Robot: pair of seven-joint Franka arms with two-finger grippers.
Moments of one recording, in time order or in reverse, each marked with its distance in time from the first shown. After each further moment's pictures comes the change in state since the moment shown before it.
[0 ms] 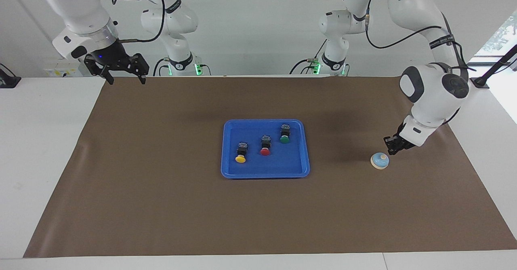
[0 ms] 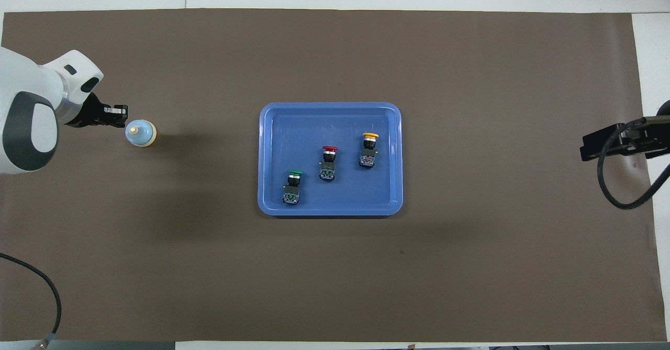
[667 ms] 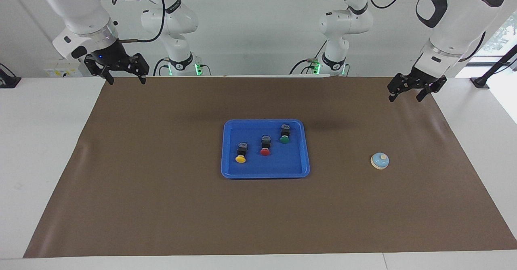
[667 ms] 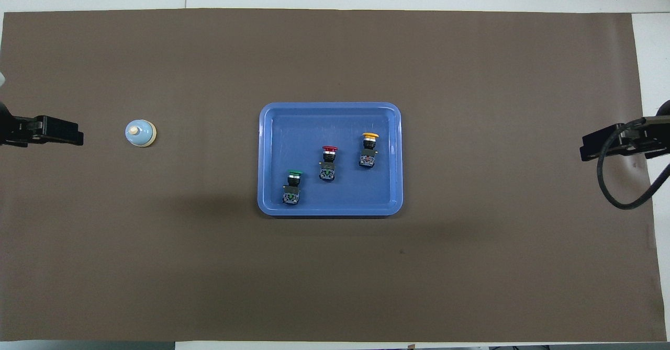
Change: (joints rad) left arm -0.011 -0.218 -0.017 -0.001 0.000 -0.234 0.000; right arm 0.000 0.000 0.000 0.000 0.000 0.000 0.000
